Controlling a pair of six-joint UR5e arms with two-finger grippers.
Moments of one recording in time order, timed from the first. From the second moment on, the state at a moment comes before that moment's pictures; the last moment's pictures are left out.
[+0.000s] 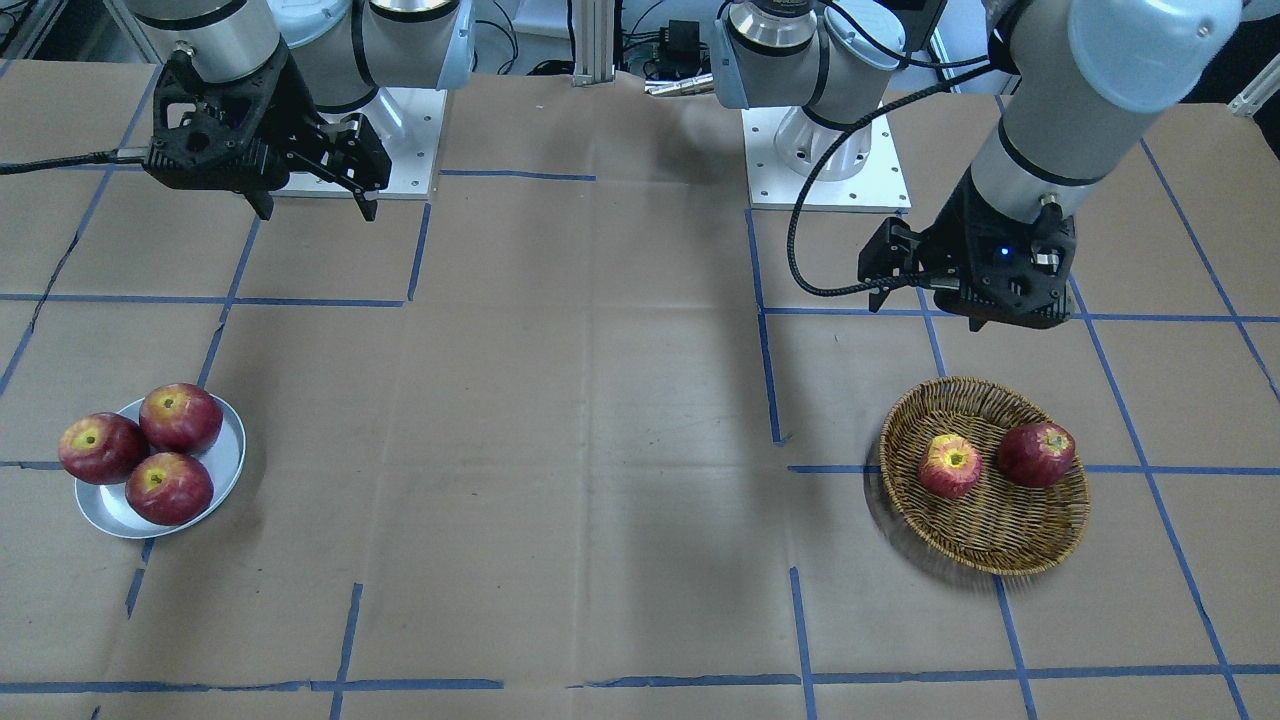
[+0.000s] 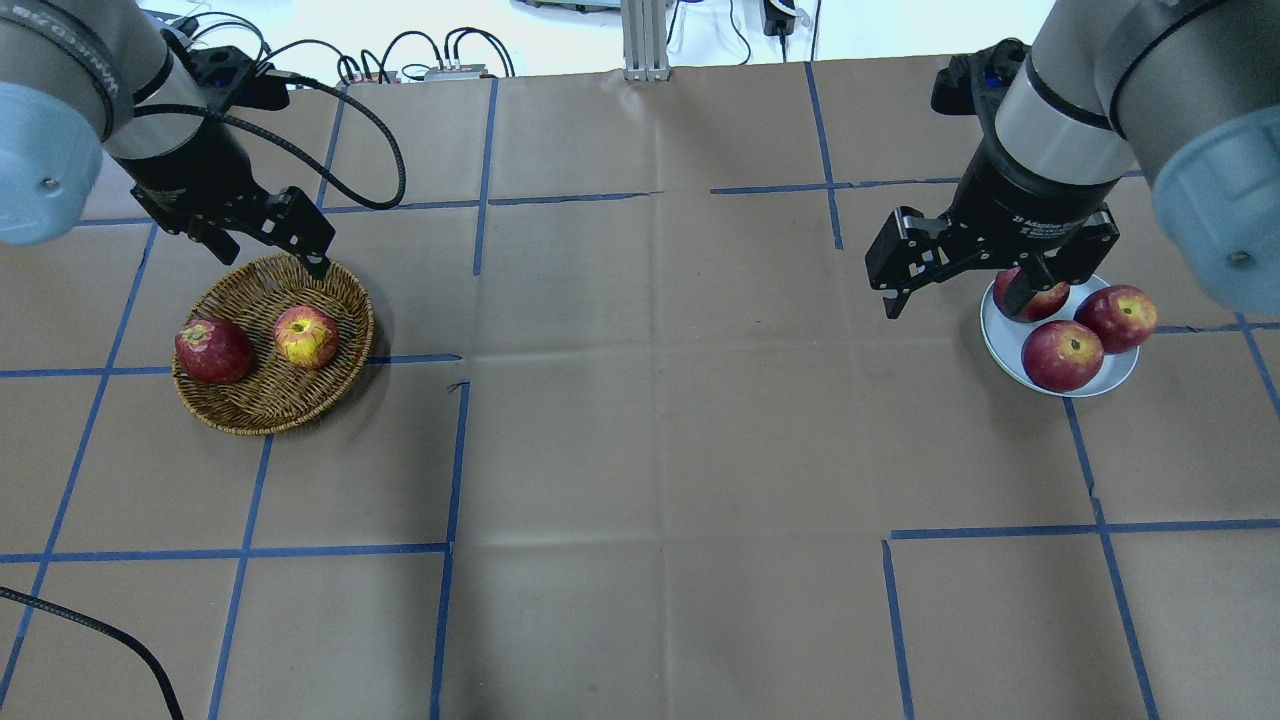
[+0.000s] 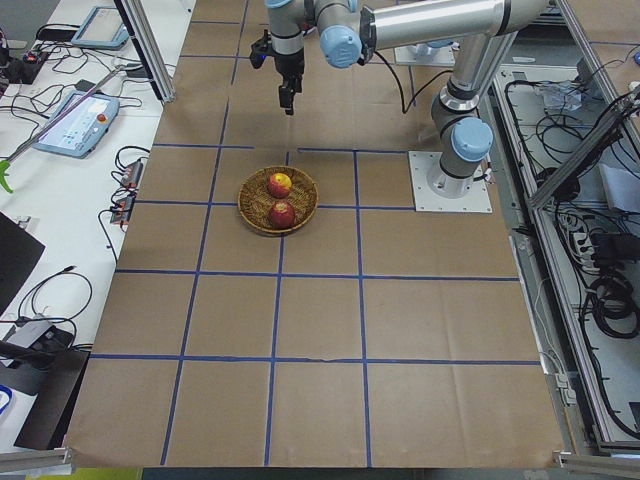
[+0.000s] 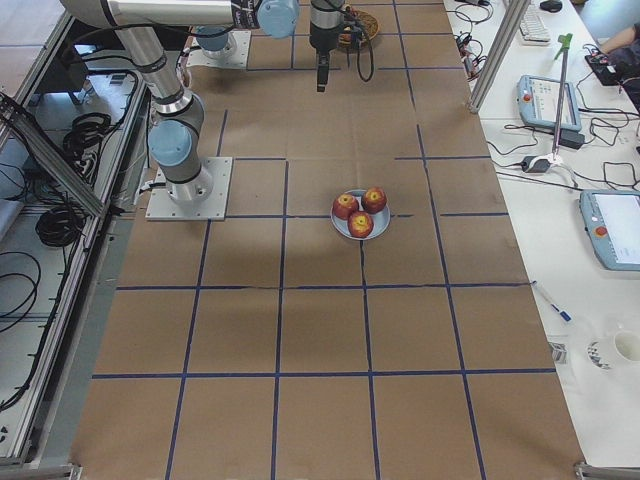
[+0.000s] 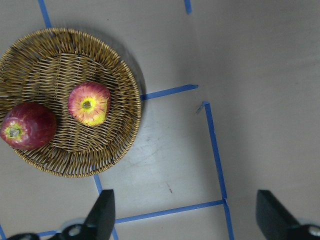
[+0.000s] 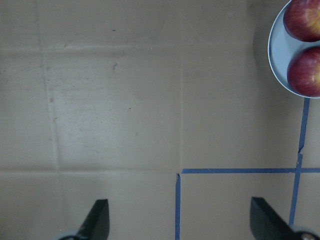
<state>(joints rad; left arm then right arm) -1.36 -1.66 -1.67 -1.40 1.59 0.46 1.57 -1.68 1.71 -1.52 -1.54 0.01</state>
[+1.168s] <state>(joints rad) -1.24 -1.91 -1.84 -1.01 1.59 0.60 1.57 -1.68 1.71 -1.50 -1.53 0.00</state>
